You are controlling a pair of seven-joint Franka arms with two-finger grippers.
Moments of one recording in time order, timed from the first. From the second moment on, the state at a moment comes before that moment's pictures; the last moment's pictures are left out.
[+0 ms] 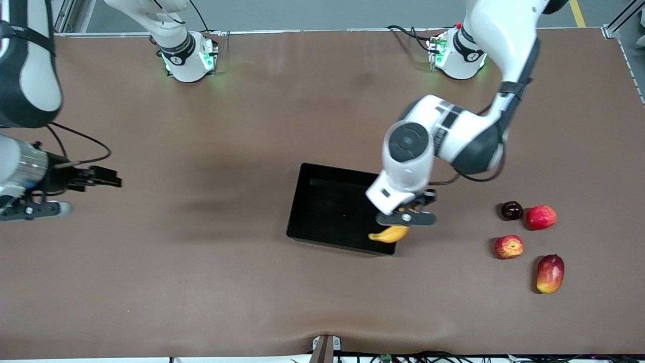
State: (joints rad) left arm -0.29 0.58 -0.26 -1.38 0.34 1.81 -0.52; right arm -0.06 0.30 0.07 -1.48 0.15 1.66 -0.07
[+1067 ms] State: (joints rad) left arm 0.17 0.58 -0.26 -1.82 0.45 2.34 -0.39; right arm 0.31 0.55 0.08 -1.48 0.31 1.97 0.23
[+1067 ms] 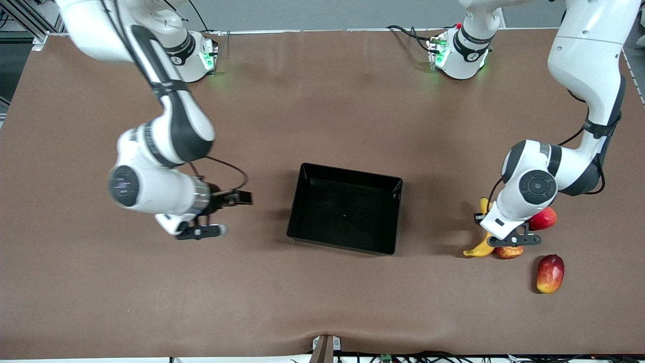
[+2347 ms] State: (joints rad) left arm 0.18 0.62 -0.29 -1.81 0.45 2.40 -0.46; right arm 0.53 0.73 0.07 -1.47 0.16 2.23 0.56
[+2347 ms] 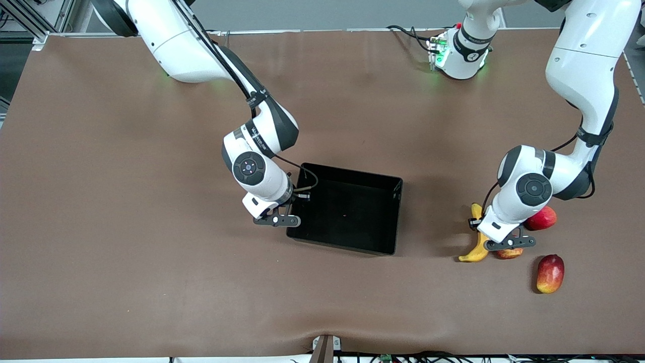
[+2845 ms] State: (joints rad) left arm 0.15 0.62 -0.30 -1.78 0.45 2.41 -0.52; right arm 0.54 0.73 0.07 -1.45 0.16 2.18 0.58
